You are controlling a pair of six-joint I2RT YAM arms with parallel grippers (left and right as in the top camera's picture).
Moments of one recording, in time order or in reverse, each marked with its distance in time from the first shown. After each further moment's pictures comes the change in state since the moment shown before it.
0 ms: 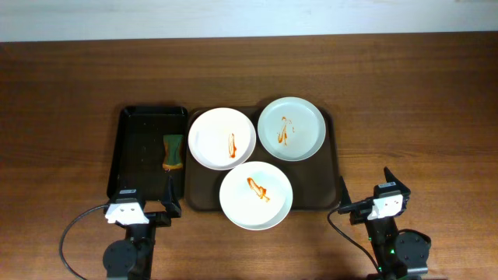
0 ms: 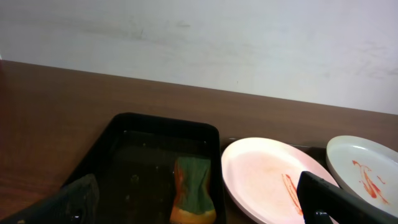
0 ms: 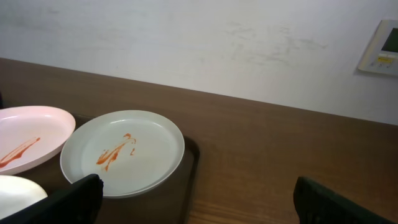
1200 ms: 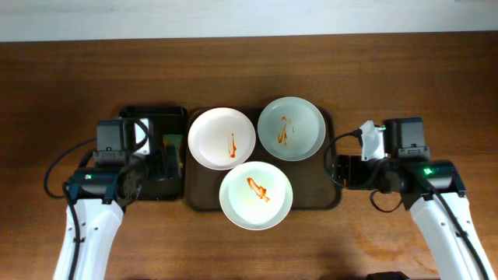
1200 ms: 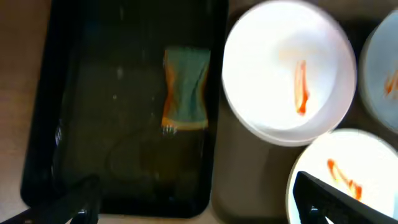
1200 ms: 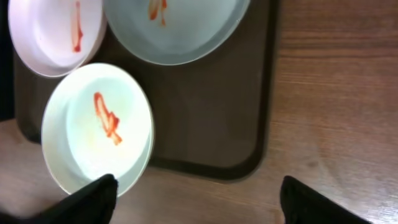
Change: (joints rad) left arm 0.000 1.192 0.988 -0.741 0.090 0.015; right arm 0.036 1.169 0.988 -0.918 -0.190 0.246
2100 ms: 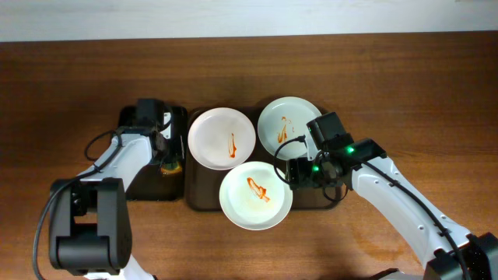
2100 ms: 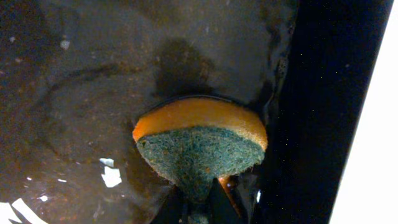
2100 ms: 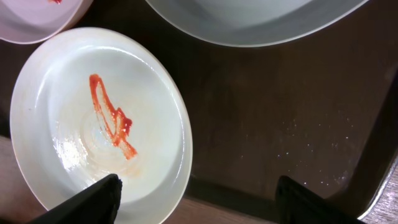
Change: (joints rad) left arm -0.020 0.623 0.068 0.293 -0.052 0.018; right arm 0.307 0.314 0.007 0.170 0.073 0.173
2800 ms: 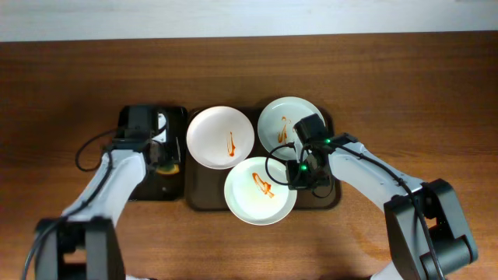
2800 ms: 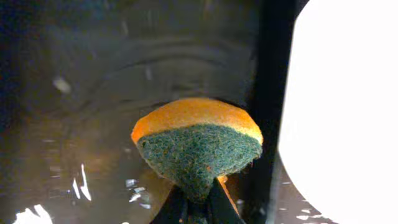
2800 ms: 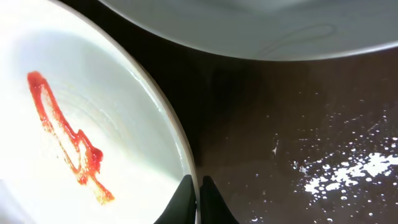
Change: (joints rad) left arm 0.000 -0.207 -0.101 0.025 -0.013 -0.005; right arm 0.001 0.260 0.002 0.119 -0.054 0.005
